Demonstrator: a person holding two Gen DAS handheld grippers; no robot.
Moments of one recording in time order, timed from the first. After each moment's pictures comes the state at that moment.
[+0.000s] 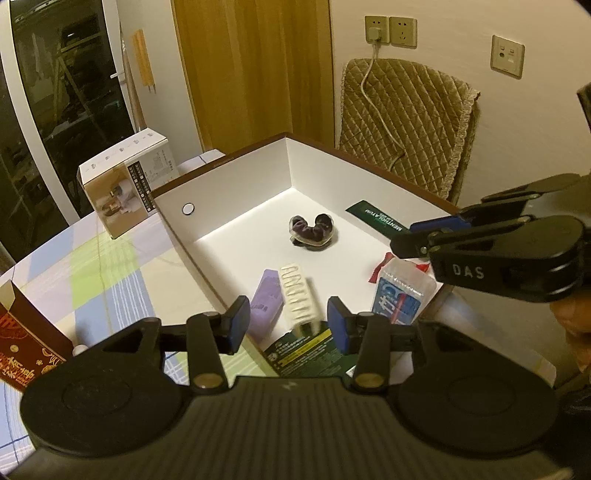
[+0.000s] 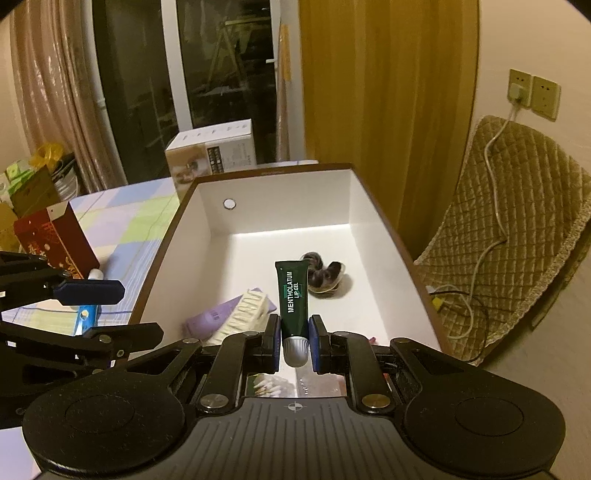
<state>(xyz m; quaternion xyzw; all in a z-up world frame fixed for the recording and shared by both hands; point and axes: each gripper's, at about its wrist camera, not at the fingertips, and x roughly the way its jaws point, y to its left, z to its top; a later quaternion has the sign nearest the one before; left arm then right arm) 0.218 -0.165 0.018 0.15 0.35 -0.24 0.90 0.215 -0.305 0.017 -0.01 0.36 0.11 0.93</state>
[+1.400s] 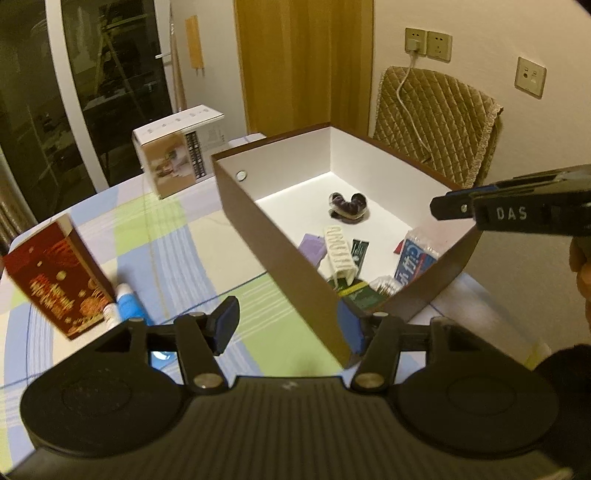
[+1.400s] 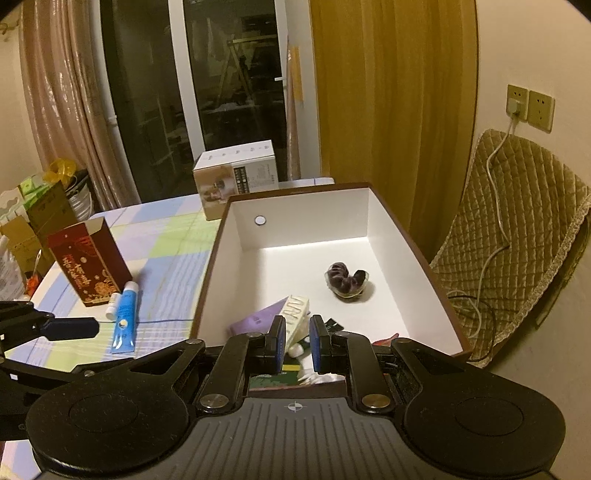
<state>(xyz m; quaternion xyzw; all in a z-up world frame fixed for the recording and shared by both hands) 0.163 -0.093 0.028 0.11 0.36 -0.19 0.91 0.167 -0.278 0.050 0.01 0.33 0.12 0.93</state>
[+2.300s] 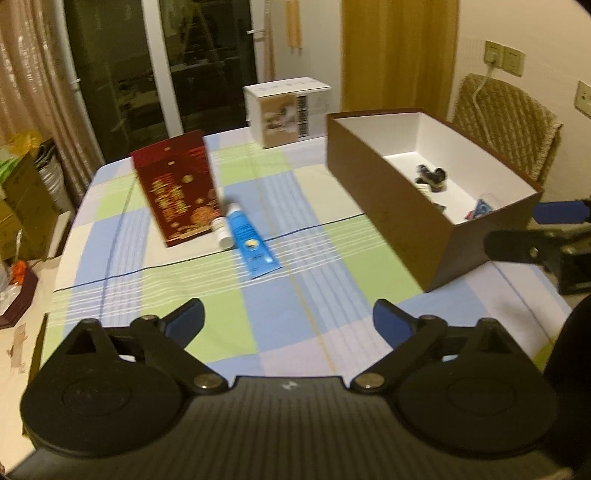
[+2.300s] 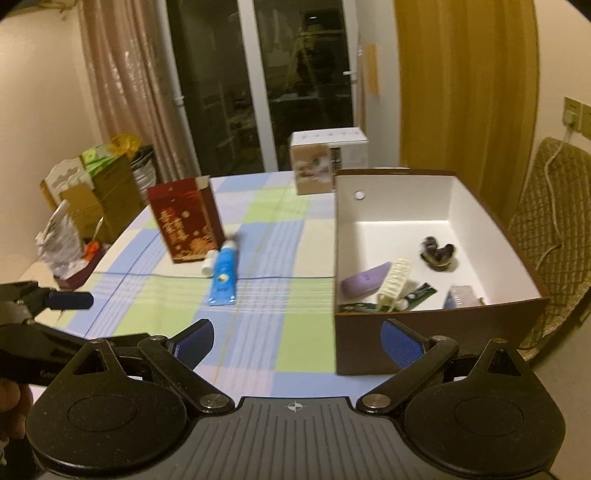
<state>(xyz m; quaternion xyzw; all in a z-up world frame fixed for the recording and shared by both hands) 0.084 0.014 0.026 0.06 0.37 -0.06 0.92 0.084 -0.196 0.044 -0.01 0.34 0.21 0.92</state>
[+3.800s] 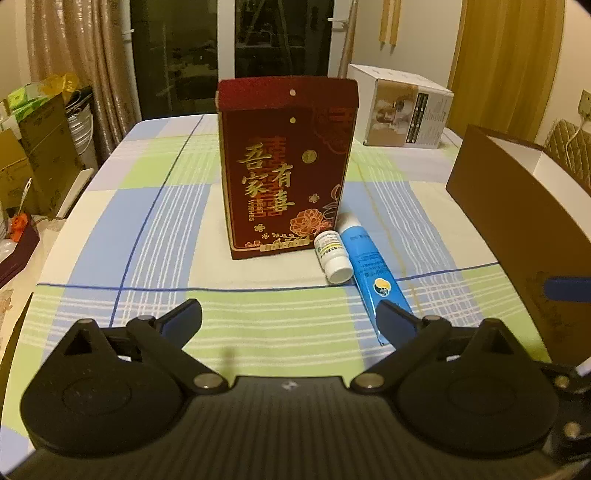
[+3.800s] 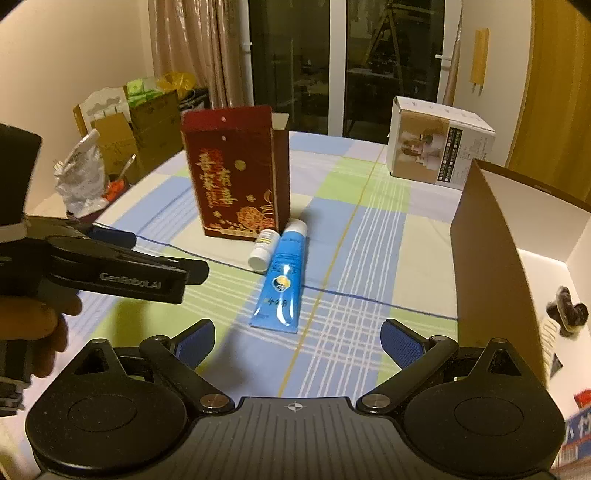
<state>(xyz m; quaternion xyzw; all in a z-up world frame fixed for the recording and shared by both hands) 0.233 0.125 -0.060 -0.02 0.38 0.00 0.93 0.200 -0.059 -0.051 -0.10 0.36 0.29 0.88</state>
